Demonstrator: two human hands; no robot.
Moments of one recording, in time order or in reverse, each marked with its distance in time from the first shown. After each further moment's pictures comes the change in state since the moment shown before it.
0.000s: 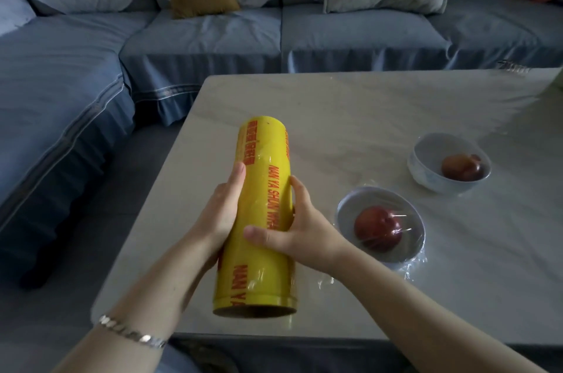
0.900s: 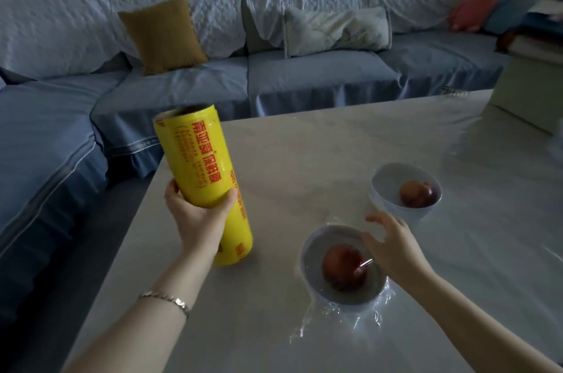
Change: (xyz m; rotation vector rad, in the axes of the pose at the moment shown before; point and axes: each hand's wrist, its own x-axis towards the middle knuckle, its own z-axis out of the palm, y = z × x) left_hand 0.086 0.019 0.034 0.047 0.693 0.535; right_hand -0.020 0.059 -0.155 -0.409 0.700 0.133
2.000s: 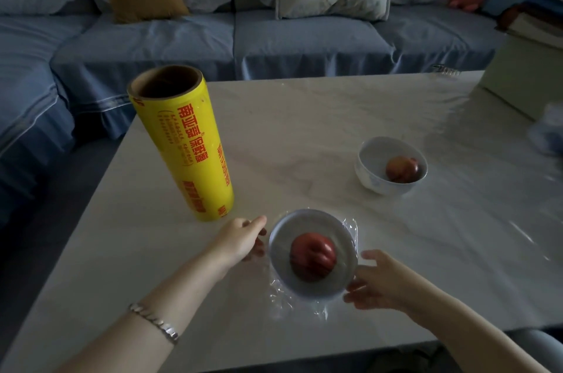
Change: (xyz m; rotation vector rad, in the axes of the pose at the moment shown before) left_hand -0.070 -0.041 0.021 0.271 -0.779 -0.516; right_hand -0.047 0.029 0.001 0.323 -0.503 0.539
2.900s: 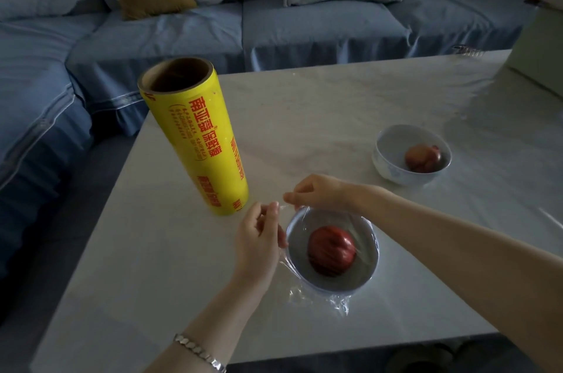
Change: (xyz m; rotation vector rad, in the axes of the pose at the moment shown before) left_hand -0.023 -0.007 0.023 -0.287 0.351 0.426; right_hand 0.068 -0.115 0.050 -0.866 -0.196 -0.636
